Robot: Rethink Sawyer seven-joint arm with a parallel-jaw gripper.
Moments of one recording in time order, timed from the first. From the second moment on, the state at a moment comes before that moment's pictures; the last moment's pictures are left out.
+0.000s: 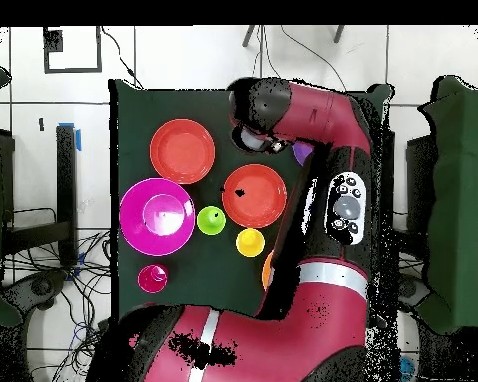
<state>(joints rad) -0.20 -0.38 -0.11 1.00 0.03 1.03 2.10</state>
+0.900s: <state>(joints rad) -0.27 -0.45 -0.03 1.14 -0.04 0.97 2.10</state>
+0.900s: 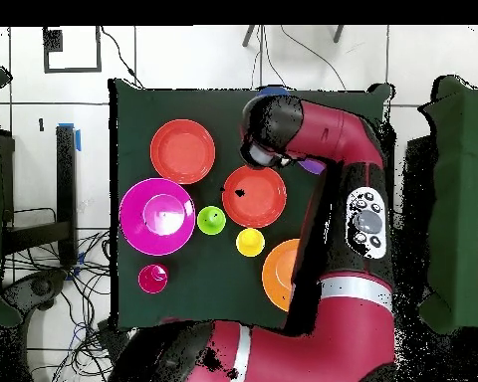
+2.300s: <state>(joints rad) -0.44 -0.52 0.12 1.28 -0.21 0.97 2.08</state>
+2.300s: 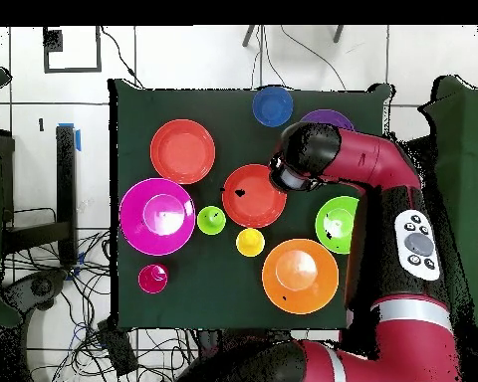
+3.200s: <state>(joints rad) -0.55 -0.52 0.23 1.28 -0.31 0.97 1.95</state>
